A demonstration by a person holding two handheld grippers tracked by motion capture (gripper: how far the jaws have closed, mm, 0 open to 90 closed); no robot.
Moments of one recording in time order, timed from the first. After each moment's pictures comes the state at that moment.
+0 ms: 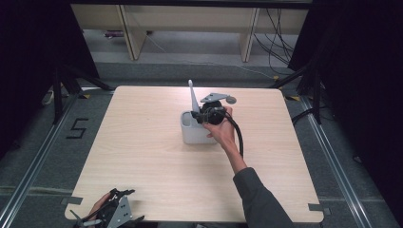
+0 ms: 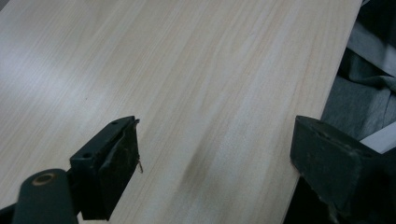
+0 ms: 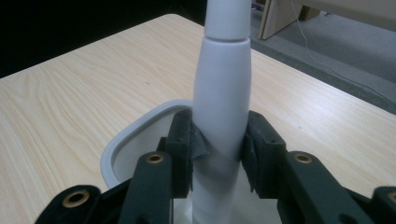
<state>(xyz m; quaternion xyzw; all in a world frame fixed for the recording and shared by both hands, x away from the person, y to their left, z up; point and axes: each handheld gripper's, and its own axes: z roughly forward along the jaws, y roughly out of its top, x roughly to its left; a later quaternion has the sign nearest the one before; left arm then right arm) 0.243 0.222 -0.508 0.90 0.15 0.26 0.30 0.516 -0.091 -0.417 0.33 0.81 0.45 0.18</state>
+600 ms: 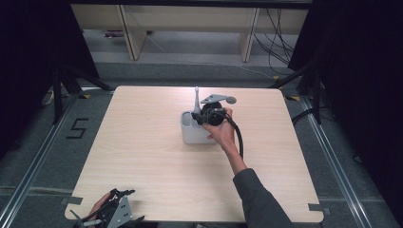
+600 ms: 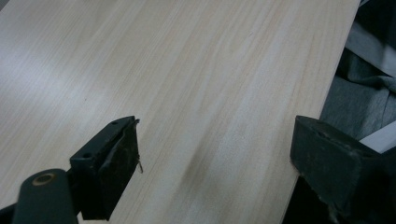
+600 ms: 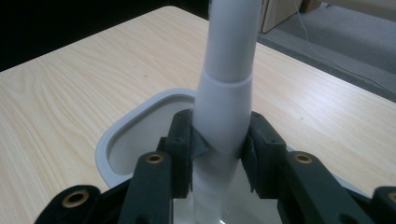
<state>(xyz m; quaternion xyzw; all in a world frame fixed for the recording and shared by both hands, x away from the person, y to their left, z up) 0.243 0.222 -0.508 0.91 0.15 0.26 0.30 0.517 -0.092 -0.423 0.34 0.81 0.44 0.18</state>
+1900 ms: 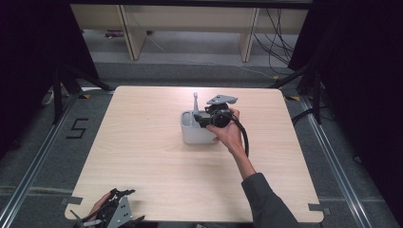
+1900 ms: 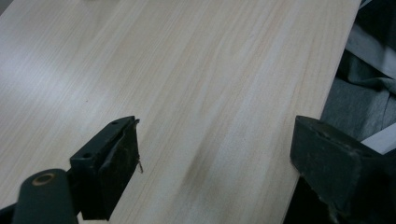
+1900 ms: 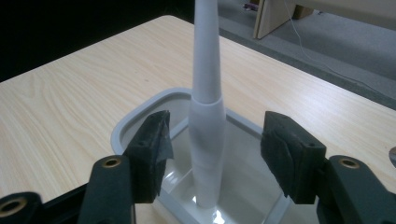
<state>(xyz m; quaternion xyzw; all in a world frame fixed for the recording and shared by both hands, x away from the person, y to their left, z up) 0.243 0.222 -0.507 0.90 0.15 0.26 0.30 0.500 -0.108 -0.410 0.35 0.80 0.46 0.18</state>
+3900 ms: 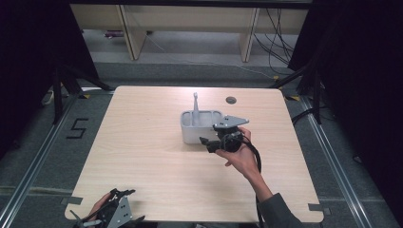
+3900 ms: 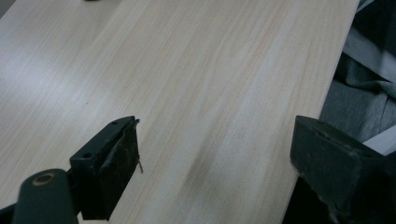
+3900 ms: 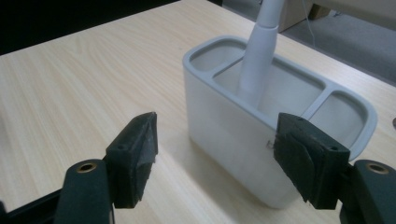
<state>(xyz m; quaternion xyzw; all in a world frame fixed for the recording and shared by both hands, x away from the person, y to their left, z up) 0.242 0.222 -0.506 0.91 0.14 0.26 0.30 0.425 -0.133 -0.414 0.31 0.82 0.45 0.19</state>
